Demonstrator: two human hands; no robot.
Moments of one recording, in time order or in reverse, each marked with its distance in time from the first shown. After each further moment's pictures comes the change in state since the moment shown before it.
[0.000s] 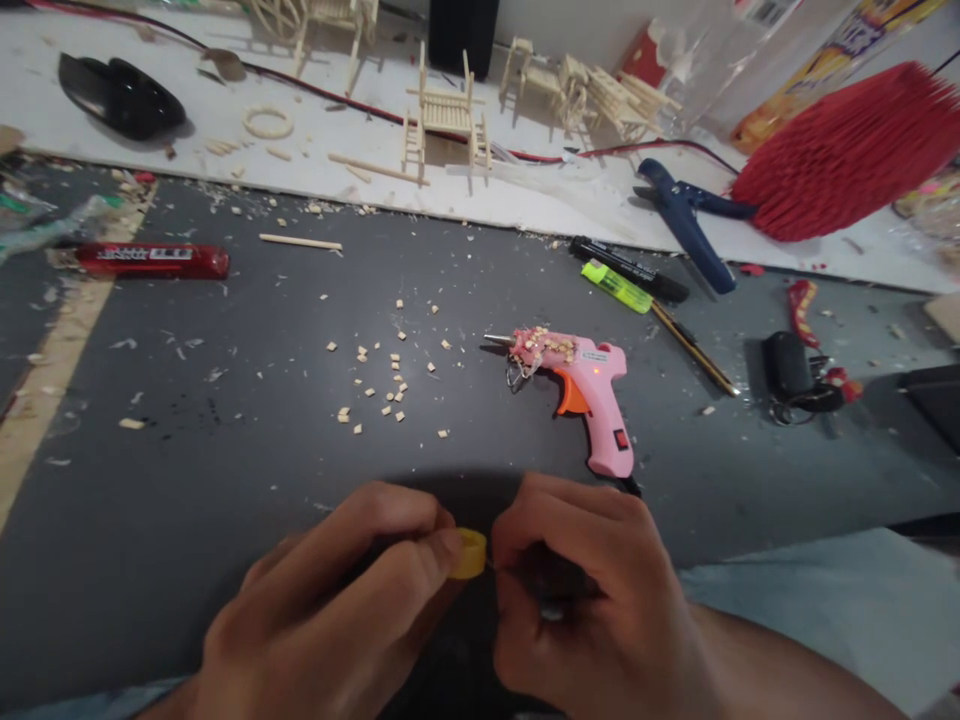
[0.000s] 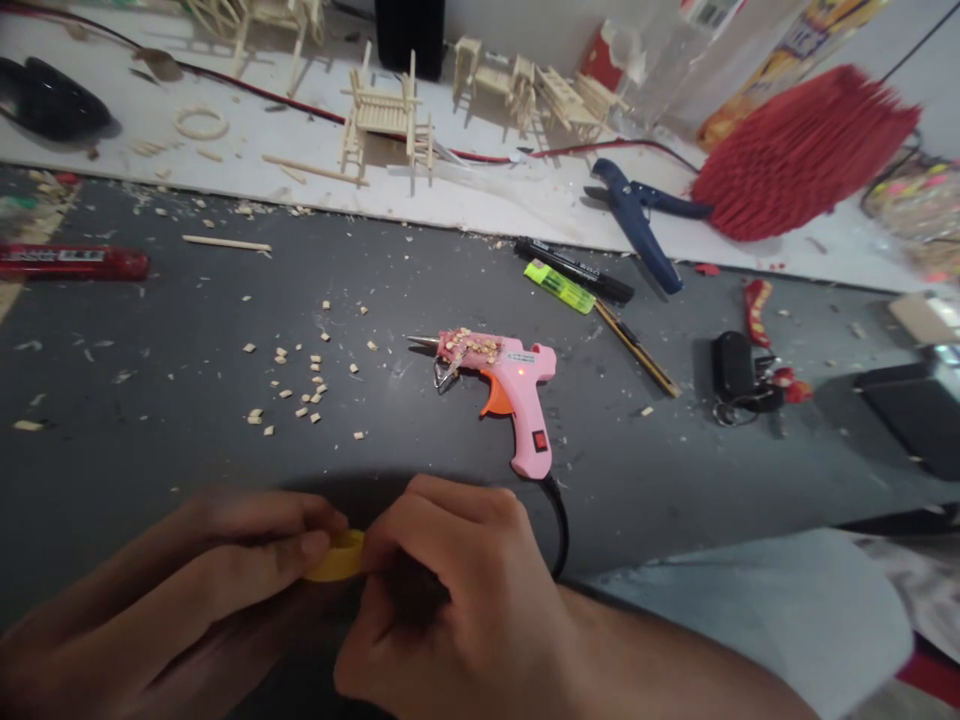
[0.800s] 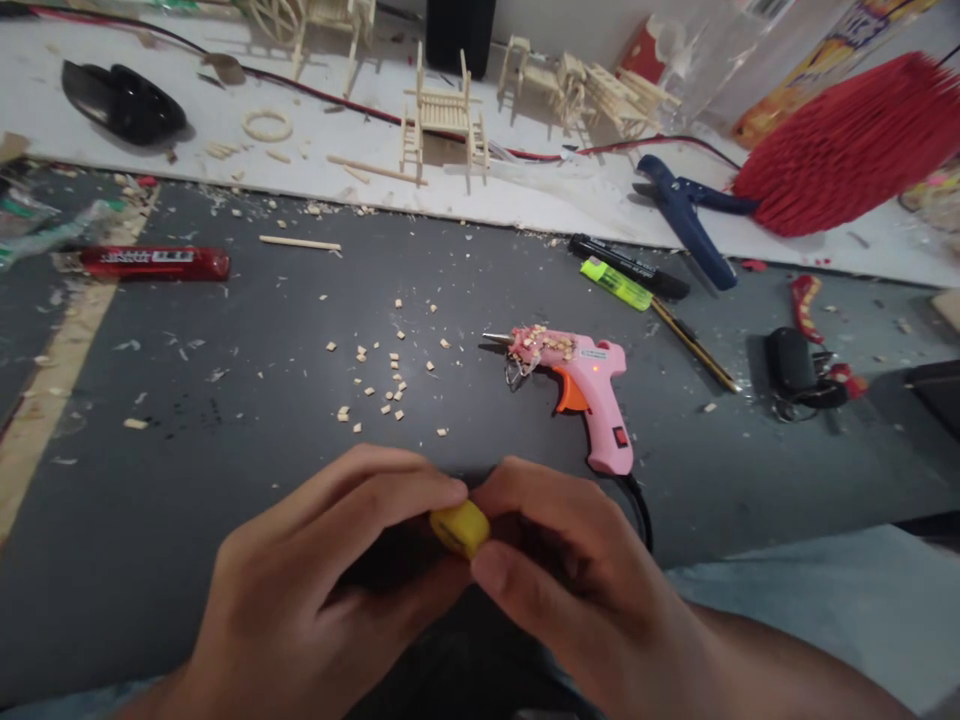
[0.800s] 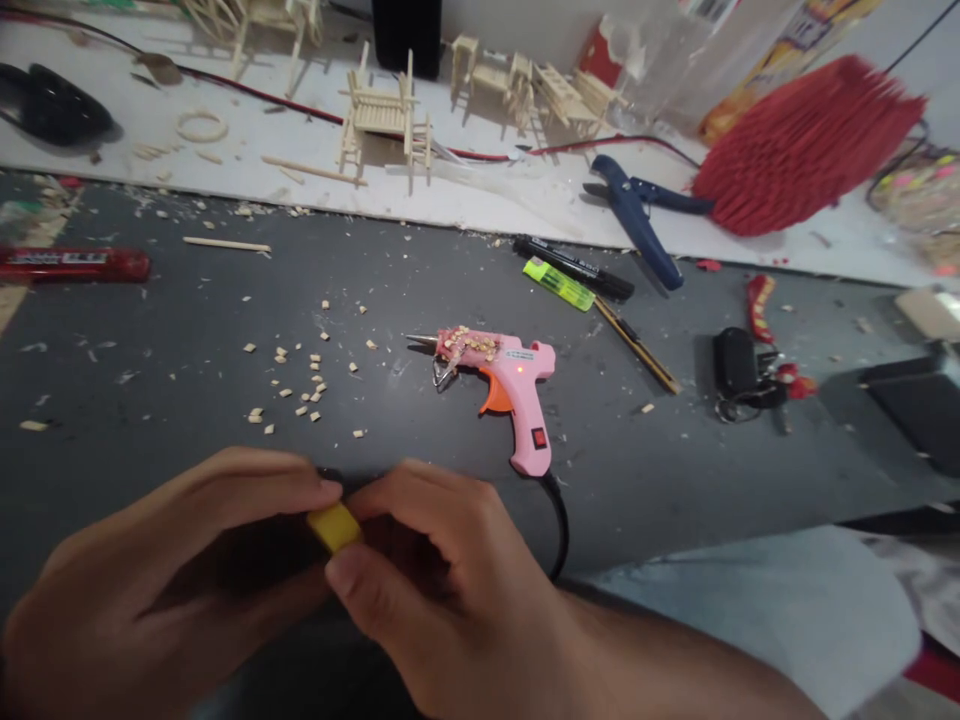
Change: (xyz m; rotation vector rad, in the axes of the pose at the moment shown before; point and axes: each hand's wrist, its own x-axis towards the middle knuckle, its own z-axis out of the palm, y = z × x) left_hand 0.011 -0.006 -0.001 -0.262 -0.023 -0.164; right_hand 0.000 0.005 -0.012 0.501 -0.252 0.331
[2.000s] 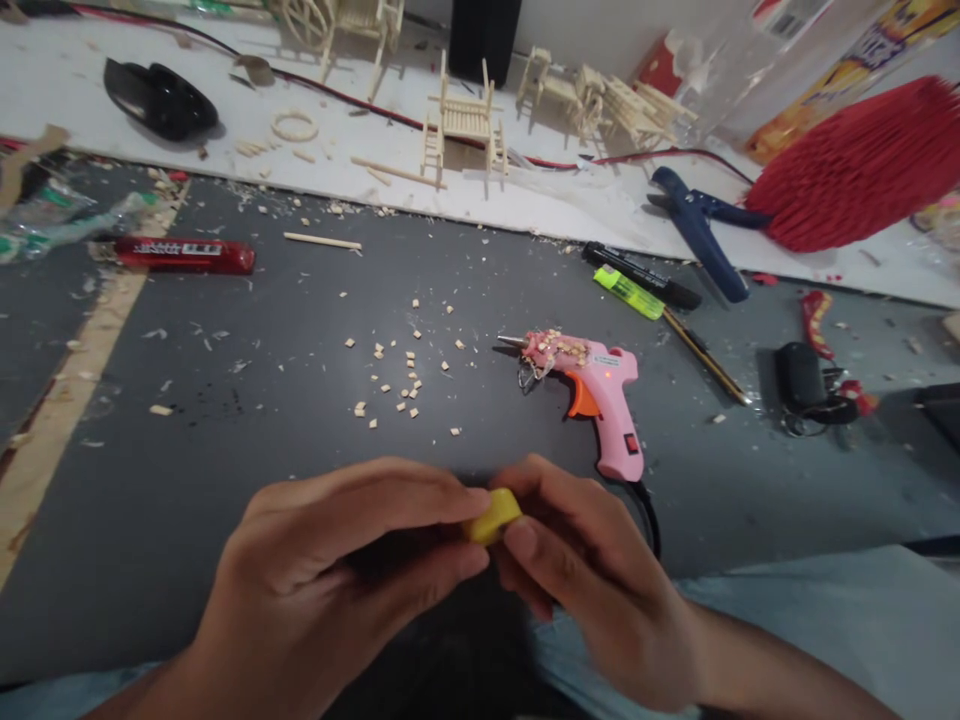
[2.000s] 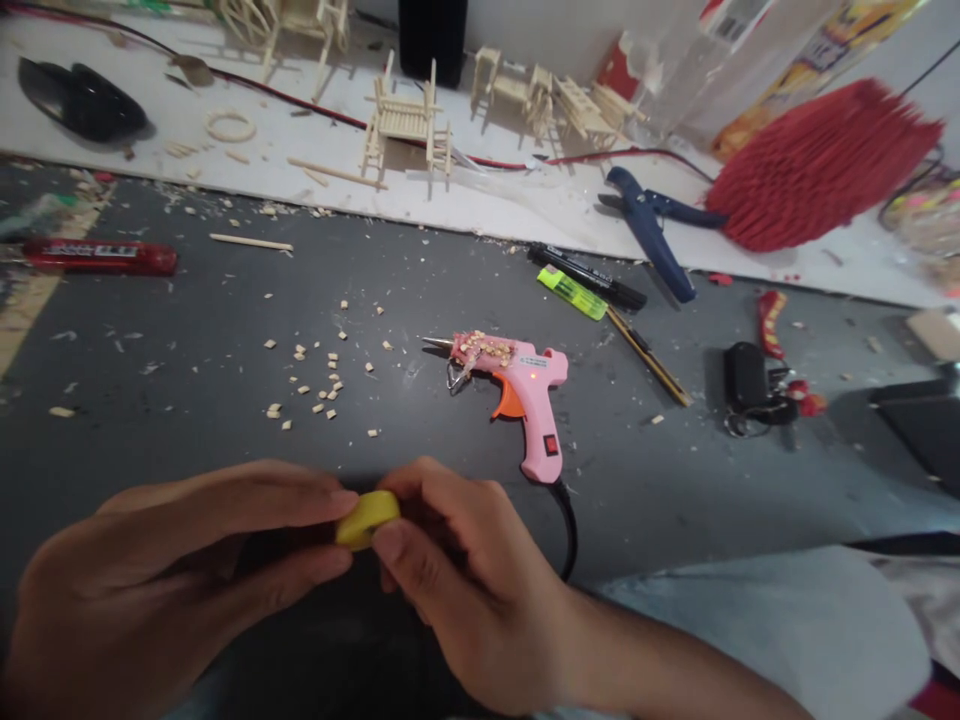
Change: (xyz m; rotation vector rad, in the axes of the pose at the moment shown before) left_hand 0.000 -0.002 -0.003 -0.297 0.019 -0.108; right_hand -0.001 0.016 -0.007 0.150 -0.108 0.026
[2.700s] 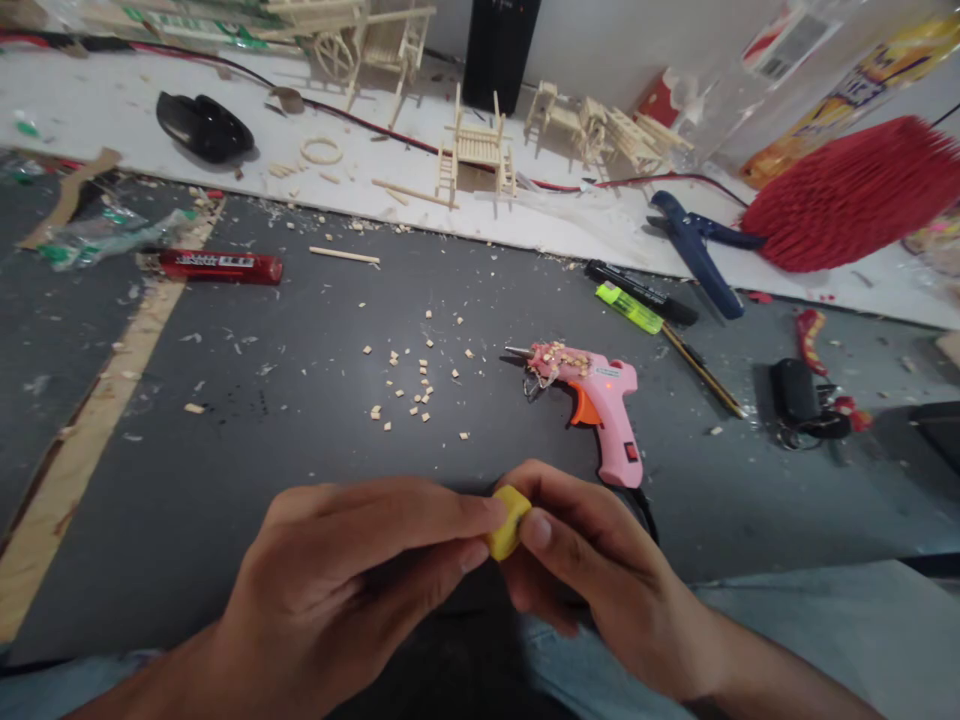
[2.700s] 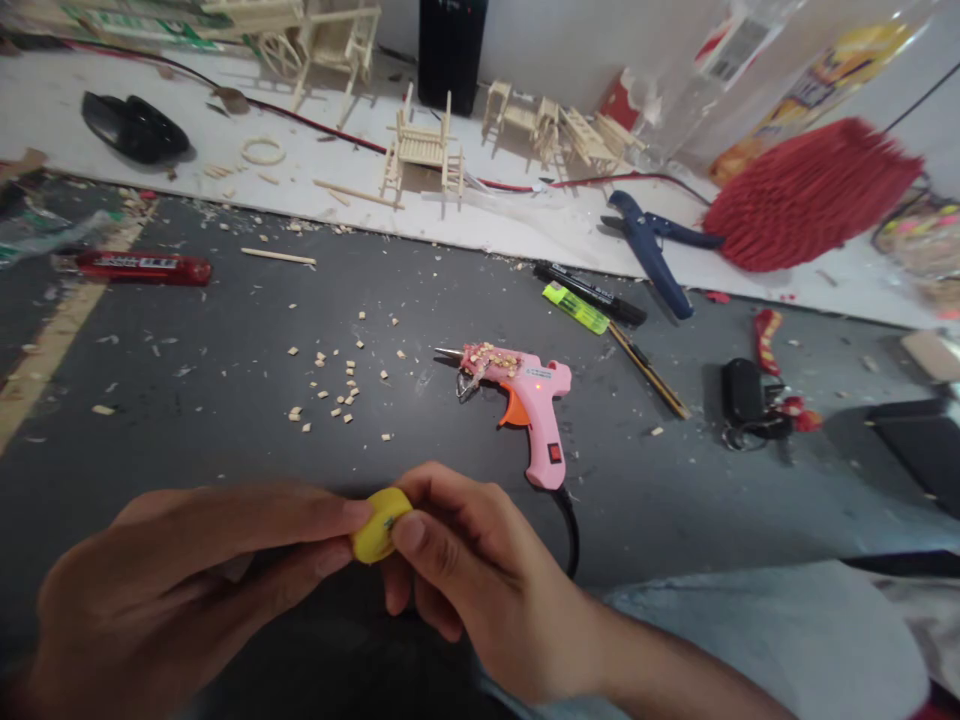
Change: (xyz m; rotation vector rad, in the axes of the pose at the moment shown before) left_hand 0.006 0.006 -0.007 -0.091 -0.103 0.062; right_hand 0.004 -0.010 -0.001 0.187 -0.063 0.178
